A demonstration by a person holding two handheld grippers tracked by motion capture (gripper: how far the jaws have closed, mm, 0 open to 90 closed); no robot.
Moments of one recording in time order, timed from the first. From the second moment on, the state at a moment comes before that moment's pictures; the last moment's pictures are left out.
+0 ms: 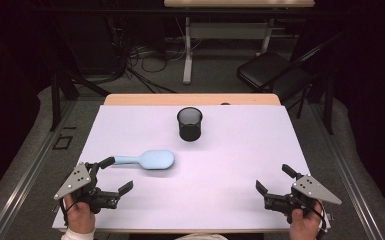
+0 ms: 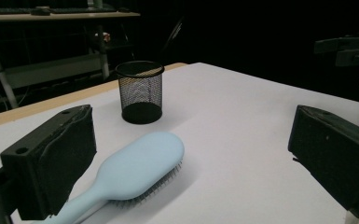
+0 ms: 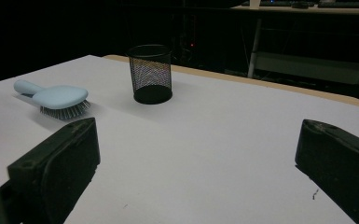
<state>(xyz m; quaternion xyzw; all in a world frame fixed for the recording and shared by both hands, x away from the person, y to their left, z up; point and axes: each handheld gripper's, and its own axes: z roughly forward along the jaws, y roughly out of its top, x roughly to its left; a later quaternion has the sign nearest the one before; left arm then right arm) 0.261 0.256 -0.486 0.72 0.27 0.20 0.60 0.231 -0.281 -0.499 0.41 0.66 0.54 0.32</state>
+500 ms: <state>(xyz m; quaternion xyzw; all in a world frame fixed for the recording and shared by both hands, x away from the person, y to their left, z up) 0.261 0.255 -0.489 0.73 0.28 0.18 0.60 0.238 -0.279 -0.504 0.41 0.67 0.54 0.31</state>
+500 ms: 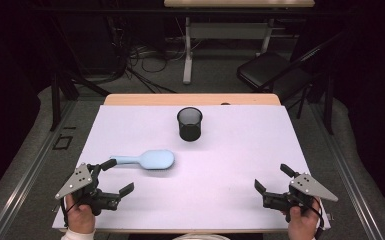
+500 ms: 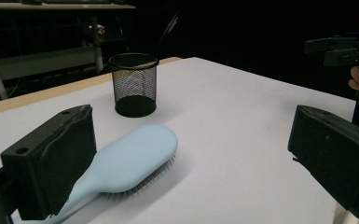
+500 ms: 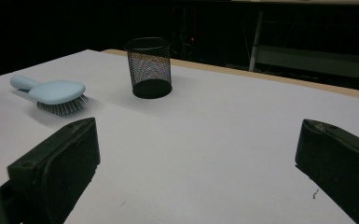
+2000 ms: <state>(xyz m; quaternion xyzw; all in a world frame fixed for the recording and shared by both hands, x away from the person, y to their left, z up) 0.291 0.268 -0.477 0.72 0.39 0.16 0.55 0.247 -0.266 -0.510 0.45 0.68 0.51 0.28</state>
